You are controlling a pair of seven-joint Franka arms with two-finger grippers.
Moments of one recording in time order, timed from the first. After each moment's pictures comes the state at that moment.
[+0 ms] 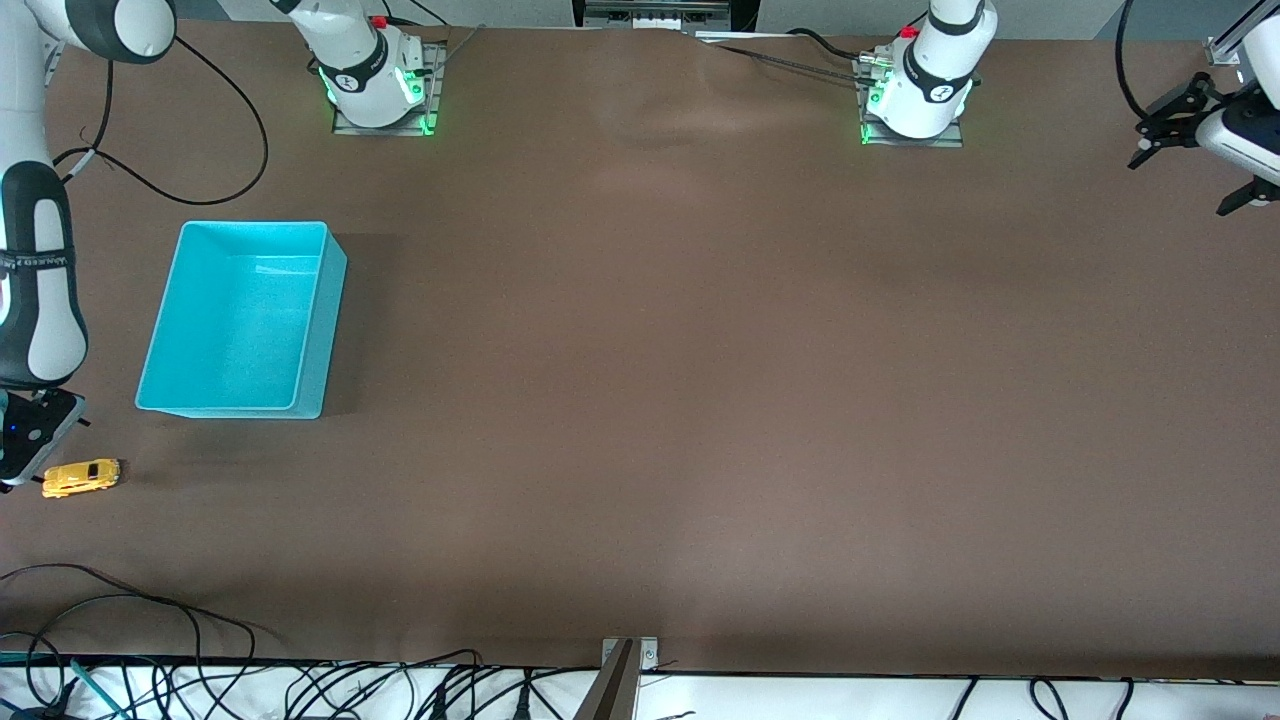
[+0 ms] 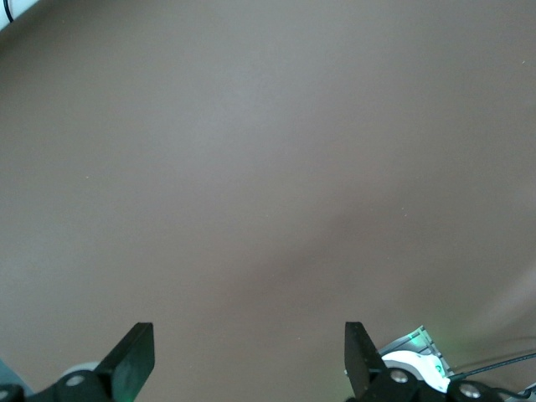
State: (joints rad) left arm 0.01 -0.11 -0.02 -1.61 0.04 1.44 0.59; right arm -0.34 0.86 -0.12 -1.33 -0.06 2.41 -1.65
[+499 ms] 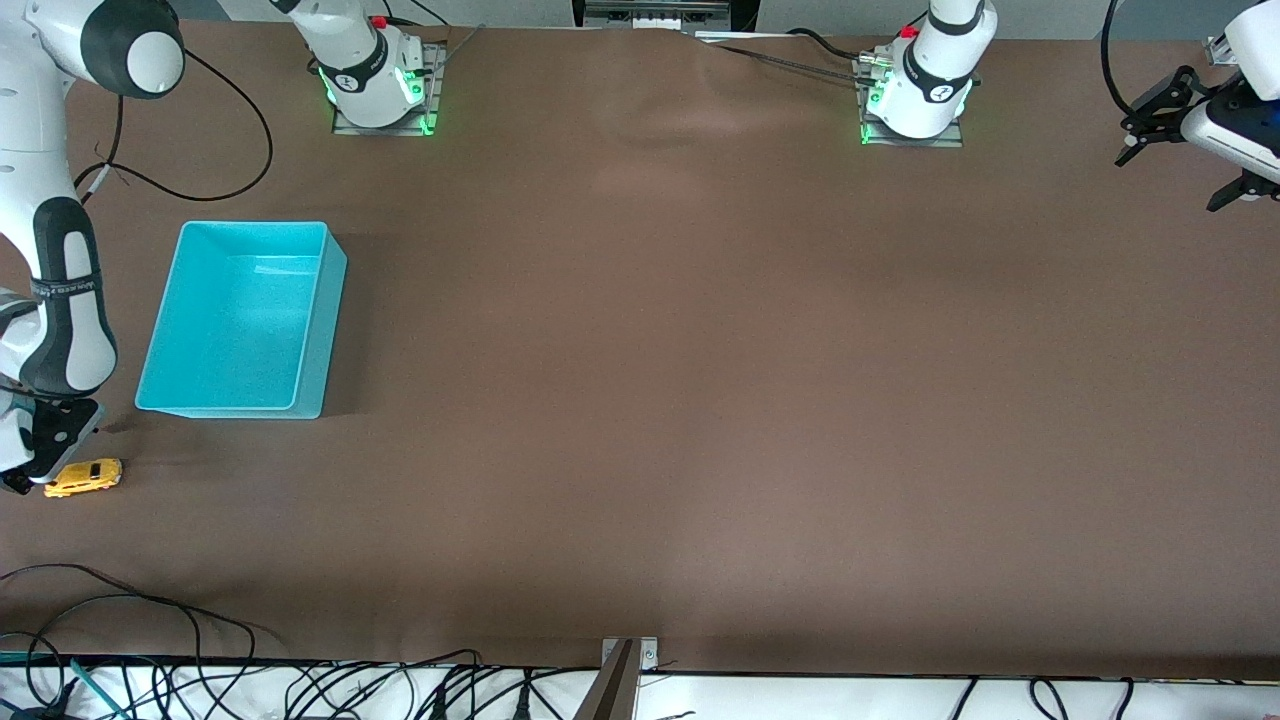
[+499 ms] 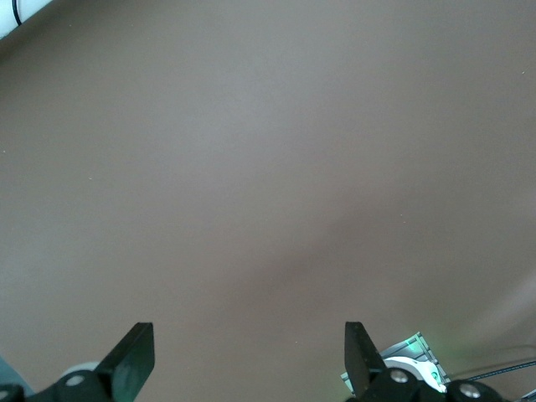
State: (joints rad) left arm 0.02 -0.11 -0.03 -1.59 0.04 1.43 0.57; right arm -0.35 0.95 -0.14 -1.31 -0.06 2.52 -1.69
